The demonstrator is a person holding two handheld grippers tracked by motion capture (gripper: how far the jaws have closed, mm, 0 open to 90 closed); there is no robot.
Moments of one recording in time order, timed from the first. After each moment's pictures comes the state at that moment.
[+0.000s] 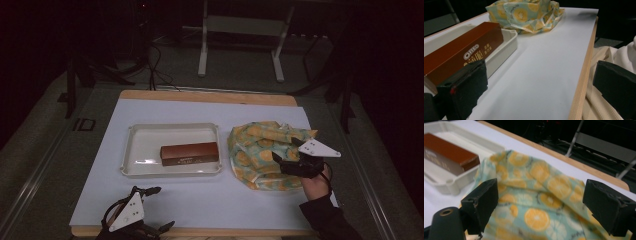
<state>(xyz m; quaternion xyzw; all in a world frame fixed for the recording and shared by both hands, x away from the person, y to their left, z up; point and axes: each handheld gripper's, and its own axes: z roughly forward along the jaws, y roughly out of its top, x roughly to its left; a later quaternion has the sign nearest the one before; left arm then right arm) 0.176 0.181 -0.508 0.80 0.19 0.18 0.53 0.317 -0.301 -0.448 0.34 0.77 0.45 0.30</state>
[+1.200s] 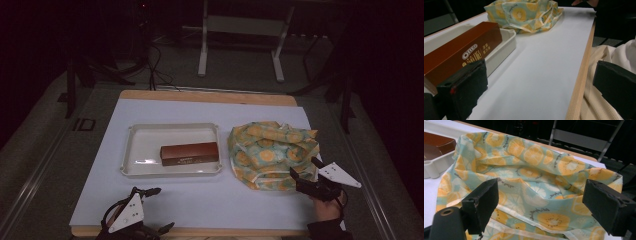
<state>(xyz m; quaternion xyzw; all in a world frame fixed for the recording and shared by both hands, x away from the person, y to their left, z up) 0.174 0.181 -0.508 0.80 0.19 0.18 0.53 0.270 -0.347 -0.485 0.41 0.72 0.45 0.34</state>
